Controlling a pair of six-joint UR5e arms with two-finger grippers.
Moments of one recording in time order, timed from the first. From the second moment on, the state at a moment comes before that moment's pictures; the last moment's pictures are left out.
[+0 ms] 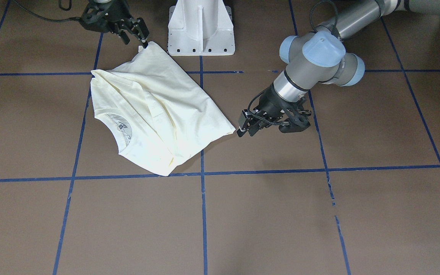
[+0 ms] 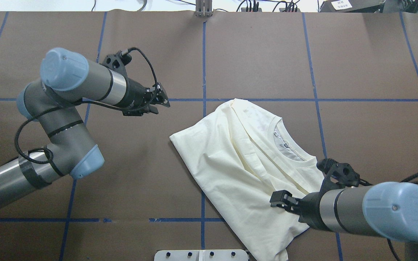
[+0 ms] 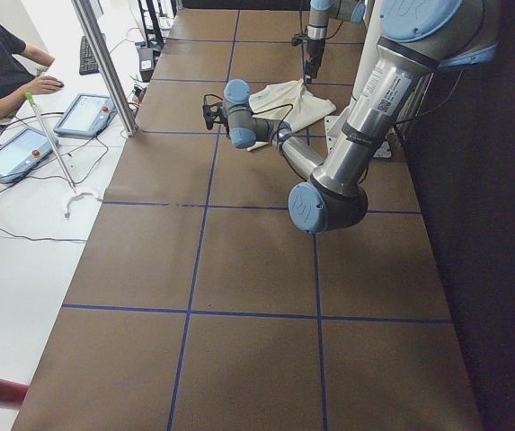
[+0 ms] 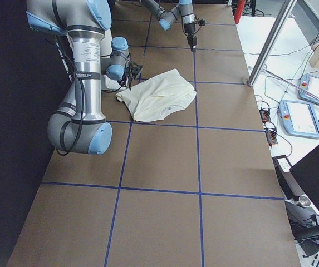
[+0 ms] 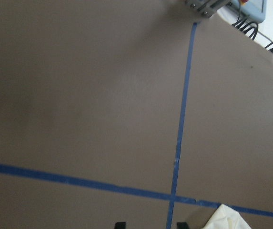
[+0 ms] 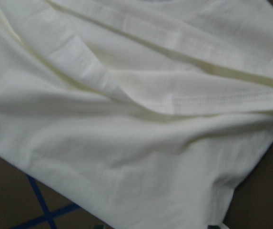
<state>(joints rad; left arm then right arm) -0.65 -2.10 -1.57 -2.27 -2.04 -1.68 0.28 -1.53 2.31 -1.37 1.70 1.90</state>
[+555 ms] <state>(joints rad) -0.58 -2.12 -1.50 -2.27 -2.02 -1.74 0.49 -1.46 2.19 -1.37 1.69 1.77</state>
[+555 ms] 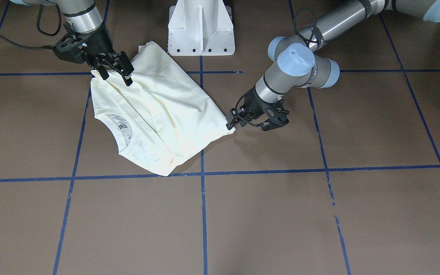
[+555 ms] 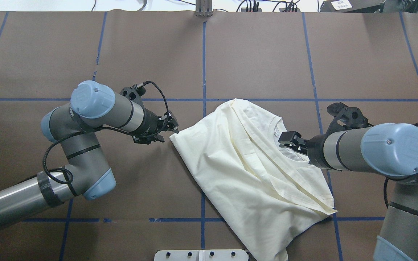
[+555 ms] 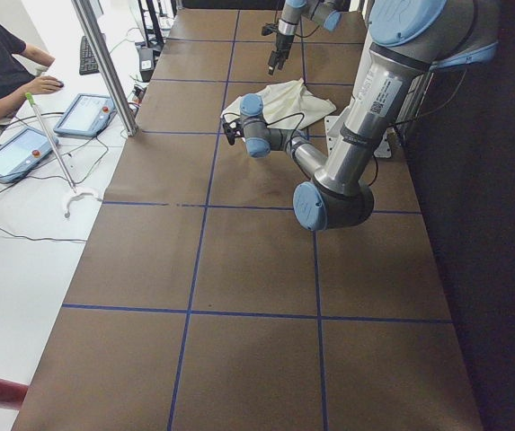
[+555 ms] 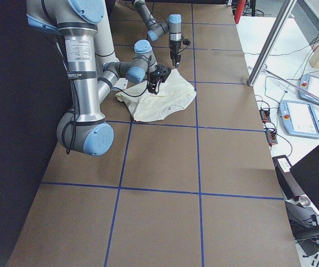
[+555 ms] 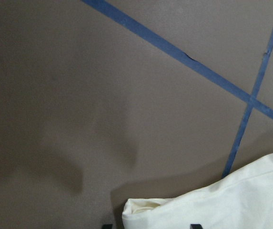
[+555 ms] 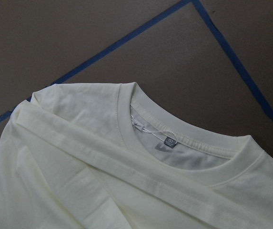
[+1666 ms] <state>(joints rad) -0.57 -2.15 -1.44 -2.27 -1.96 -1.72 0.50 -1.45 2.18 -1.37 1.69 1.76</state>
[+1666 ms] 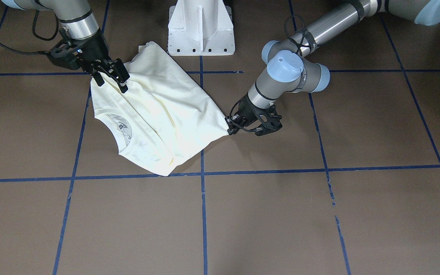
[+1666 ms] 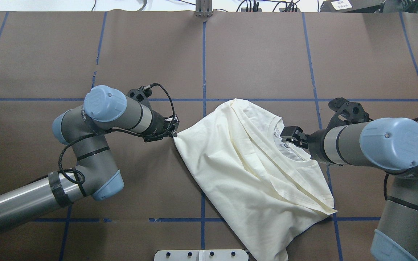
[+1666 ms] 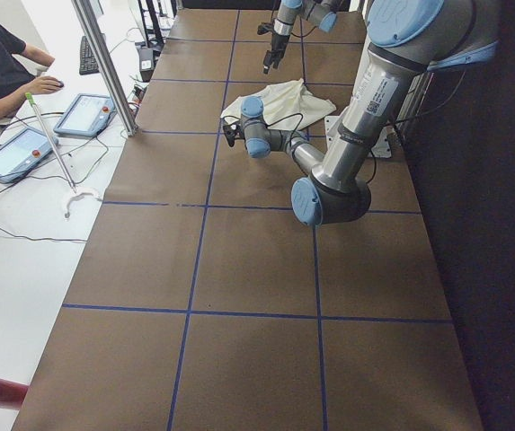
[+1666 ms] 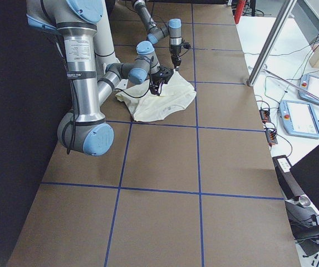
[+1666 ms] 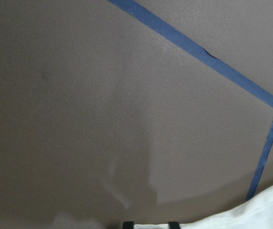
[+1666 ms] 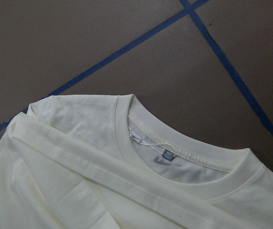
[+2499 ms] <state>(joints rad) -0.75 -2.29 -1.23 -2.27 -1.90 -1.48 0.50 -1.45 2.17 -1.37 1.68 1.76</state>
